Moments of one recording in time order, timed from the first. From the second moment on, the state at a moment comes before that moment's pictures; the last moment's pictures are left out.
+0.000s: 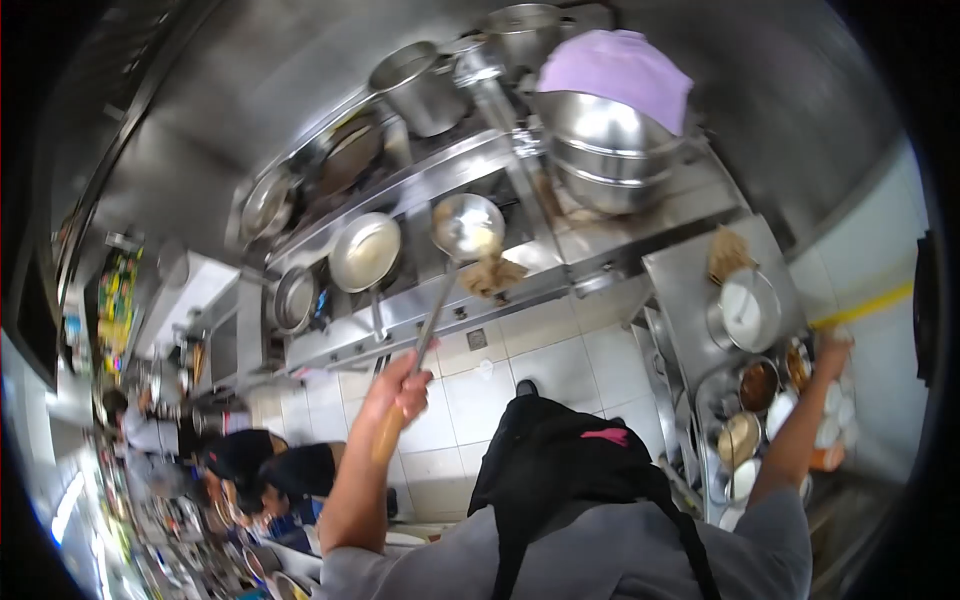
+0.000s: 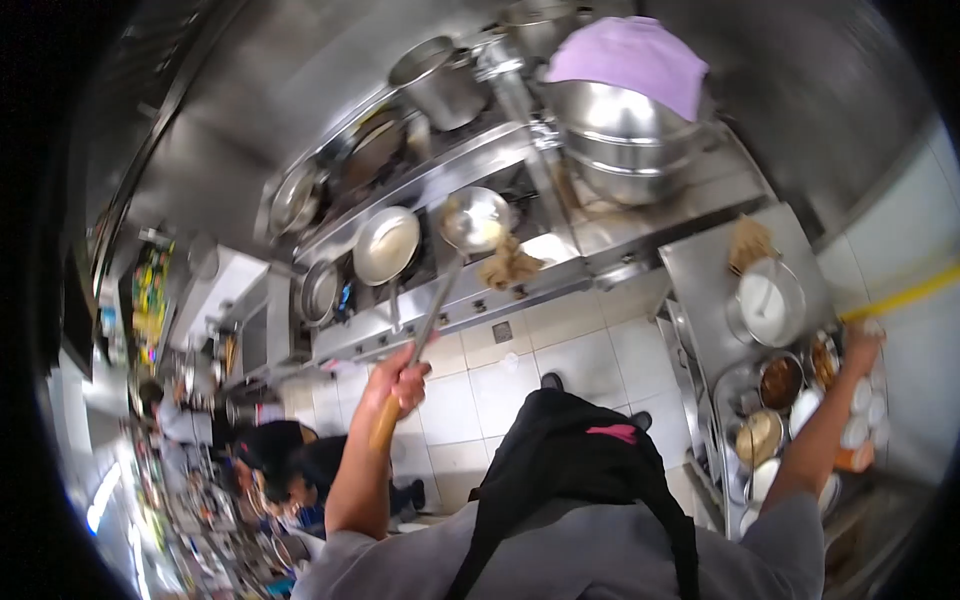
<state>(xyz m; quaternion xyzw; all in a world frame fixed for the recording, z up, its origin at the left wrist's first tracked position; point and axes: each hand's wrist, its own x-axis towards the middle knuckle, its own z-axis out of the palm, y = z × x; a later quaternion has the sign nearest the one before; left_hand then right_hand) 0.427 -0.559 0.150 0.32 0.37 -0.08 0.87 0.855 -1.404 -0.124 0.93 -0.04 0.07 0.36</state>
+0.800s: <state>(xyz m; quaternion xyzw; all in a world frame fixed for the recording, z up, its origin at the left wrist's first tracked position) 0.385 -0.252 -0.031 0.32 0.47 0.08 0.82 0.704 -0.724 0.108 0.88 0.27 -0.17 -0.35</state>
